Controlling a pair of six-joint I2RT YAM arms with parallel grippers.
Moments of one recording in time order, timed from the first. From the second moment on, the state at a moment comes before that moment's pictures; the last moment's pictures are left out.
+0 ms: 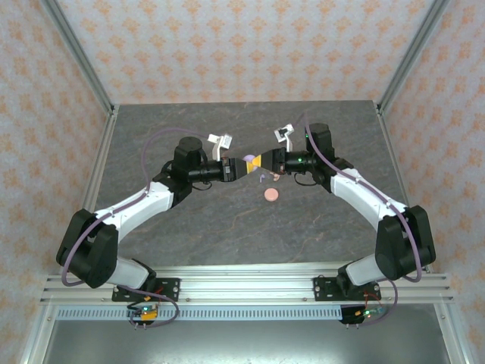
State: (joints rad) left arm -0.46 1.42 0.89 0.22 0.73 -0.73; right arm 0.37 1.44 1.00 -0.04 -0.99 0.66
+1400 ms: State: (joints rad) left arm -0.47 1.59 0.83 0.01 0.46 -0.53; right arm 0.41 1.45 0.86 -0.41 -0.53 0.47
